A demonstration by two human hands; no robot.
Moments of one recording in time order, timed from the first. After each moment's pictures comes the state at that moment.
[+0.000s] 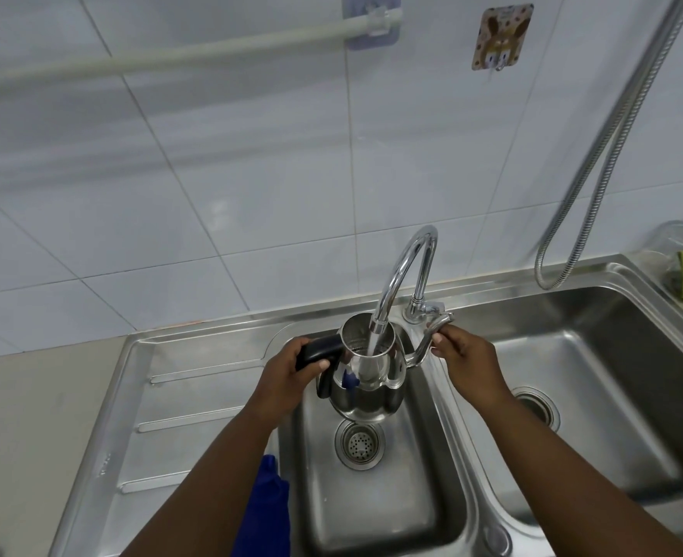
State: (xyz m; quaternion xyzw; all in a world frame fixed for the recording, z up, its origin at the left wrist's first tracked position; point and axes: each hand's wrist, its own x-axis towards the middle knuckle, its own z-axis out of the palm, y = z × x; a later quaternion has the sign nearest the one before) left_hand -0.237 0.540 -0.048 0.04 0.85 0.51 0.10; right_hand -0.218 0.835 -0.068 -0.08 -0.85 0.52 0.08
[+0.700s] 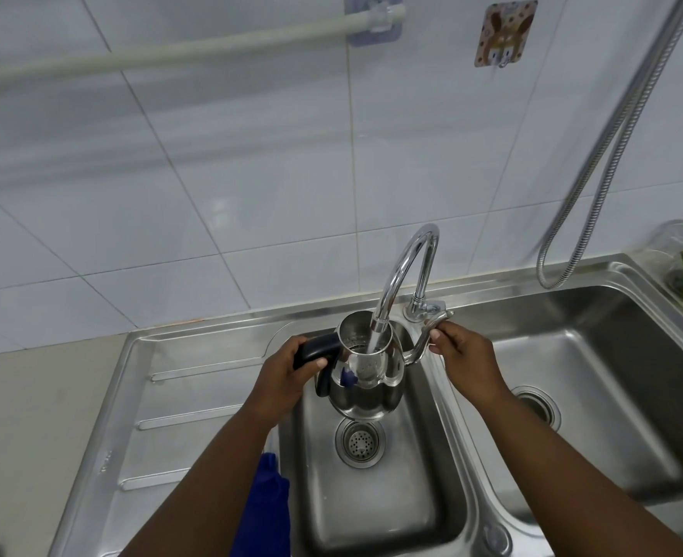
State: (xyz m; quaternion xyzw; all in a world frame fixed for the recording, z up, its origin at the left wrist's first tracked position) left_hand -0.234 0.537 -0.047 0.04 0.86 0.51 0.09; right_hand -0.222 0.832 -0.069 -0.09 -0.84 0.53 0.07
